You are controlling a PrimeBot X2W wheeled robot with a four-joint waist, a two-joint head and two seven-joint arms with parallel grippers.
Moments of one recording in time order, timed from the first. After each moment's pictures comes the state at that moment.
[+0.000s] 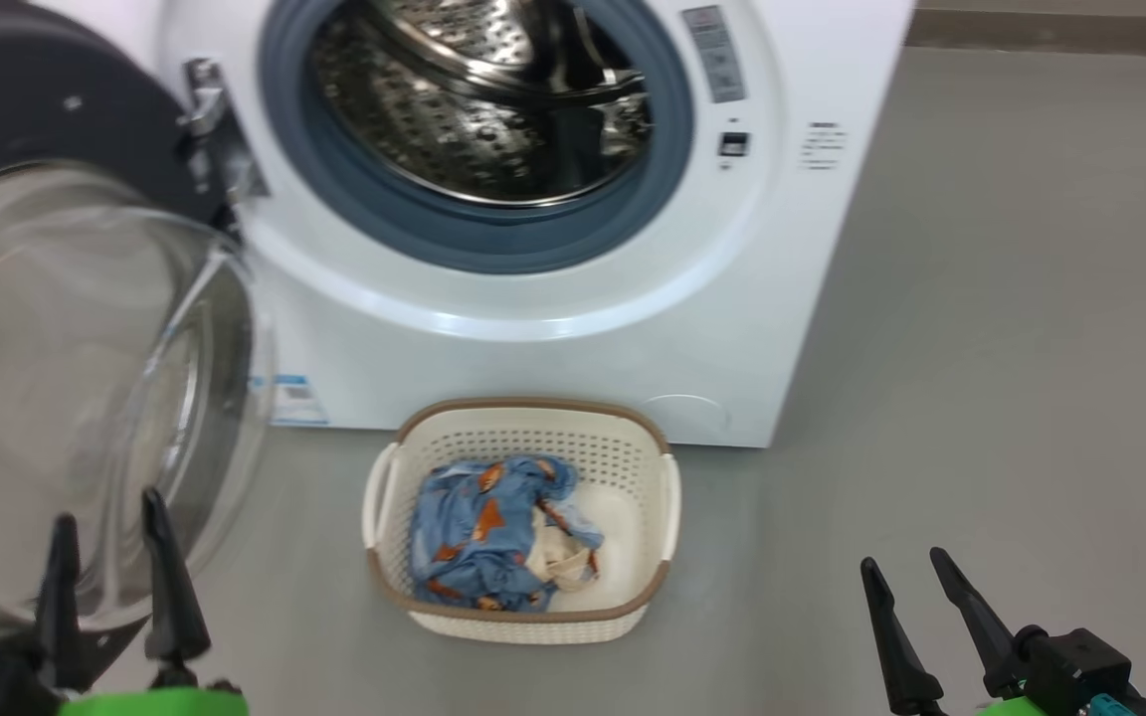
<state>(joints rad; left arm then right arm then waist) 0.04 0.03 0.07 -0.08 -0.32 0.03 -0.26 0.08 -0.06 0.03 0.13 0.23 0.12 -0.25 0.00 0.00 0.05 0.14</state>
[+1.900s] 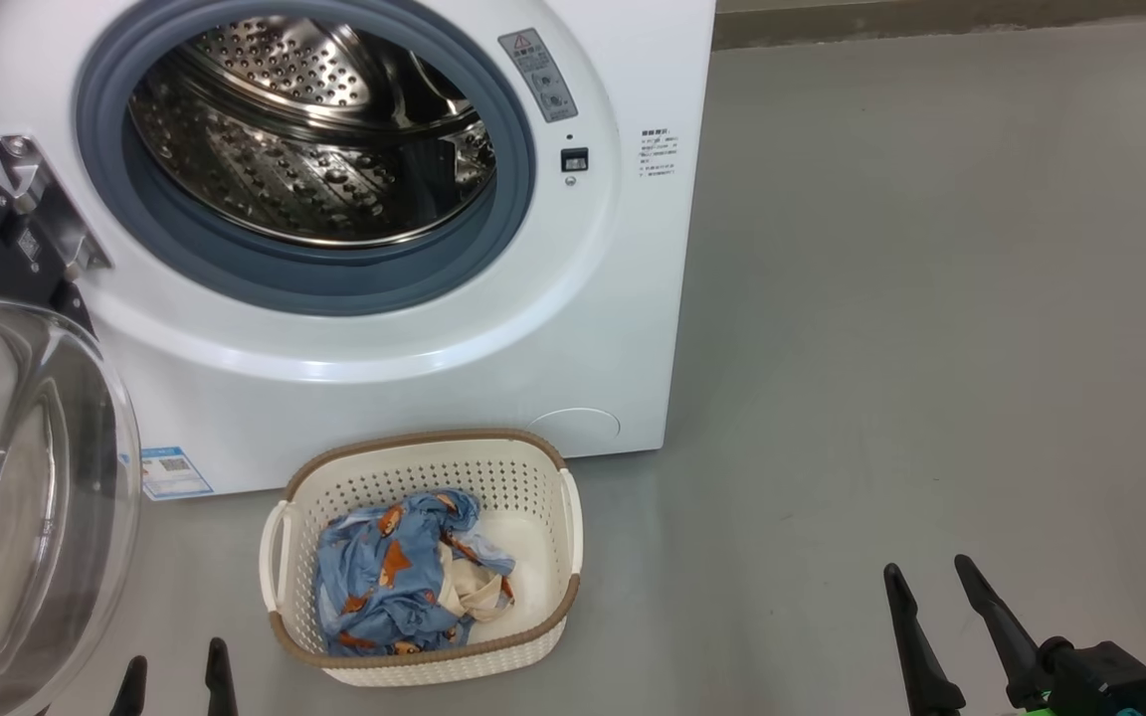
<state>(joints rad) 0.16 0.04 0.07 0.13 -0.27 -0.08 -0.26 0.11 -0.06 0.00 0.09 0.23 0.12 -0.25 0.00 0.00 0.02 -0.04</state>
